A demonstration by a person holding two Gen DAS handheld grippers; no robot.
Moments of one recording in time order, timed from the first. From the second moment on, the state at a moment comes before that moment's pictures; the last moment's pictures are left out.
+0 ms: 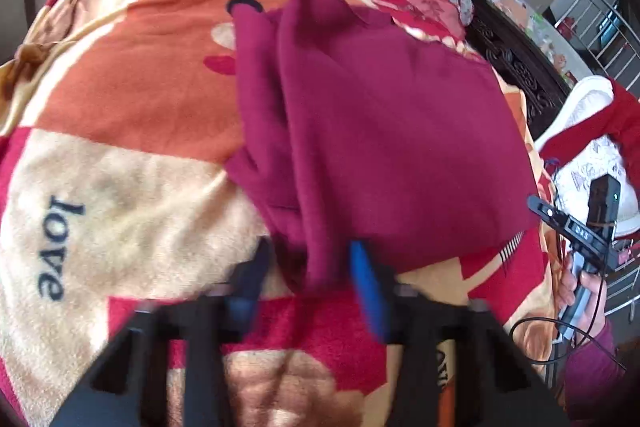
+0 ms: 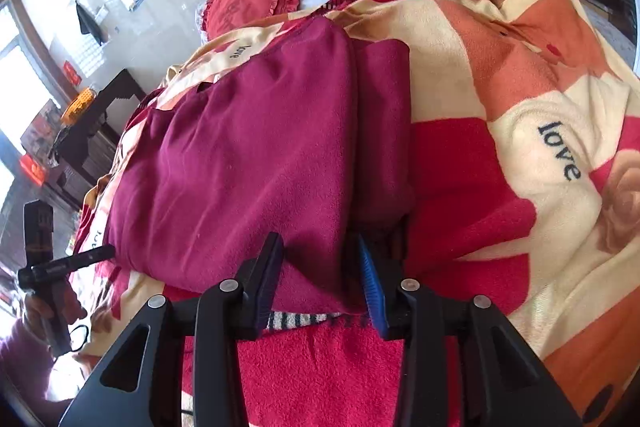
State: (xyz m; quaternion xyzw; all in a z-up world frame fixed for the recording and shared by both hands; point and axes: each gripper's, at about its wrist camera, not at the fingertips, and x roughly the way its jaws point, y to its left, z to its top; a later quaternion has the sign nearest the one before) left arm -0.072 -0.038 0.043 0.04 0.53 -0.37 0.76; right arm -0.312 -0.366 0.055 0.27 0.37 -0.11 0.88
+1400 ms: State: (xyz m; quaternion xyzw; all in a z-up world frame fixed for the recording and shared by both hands) left arm 0.052 -0.125 0.055 0.05 0.47 -0.15 0.87; right arm -0.145 -0.430 0.087 0.17 0.30 -0.24 0.91
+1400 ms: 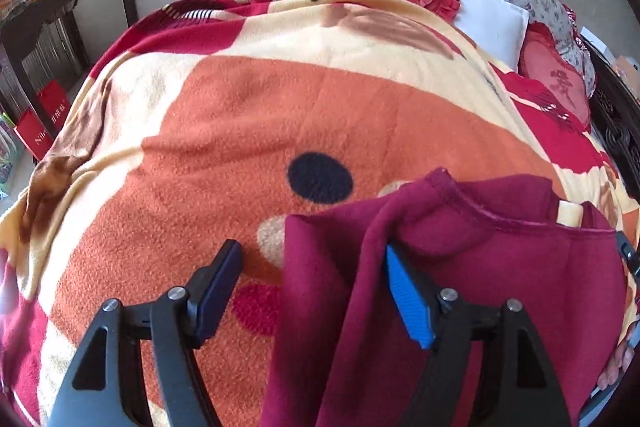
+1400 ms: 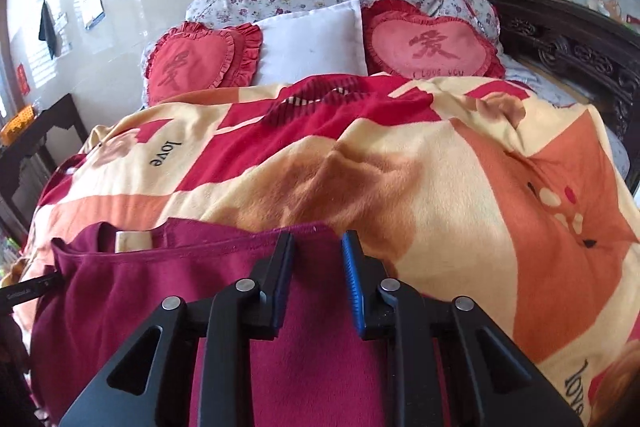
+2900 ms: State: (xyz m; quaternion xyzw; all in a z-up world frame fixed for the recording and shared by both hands) left arm -0.063 -0.018 0.042 -0.07 0.50 -0.24 0.83; right arm -0.067 -0.197 0.093 0.13 0.44 0.05 0.89
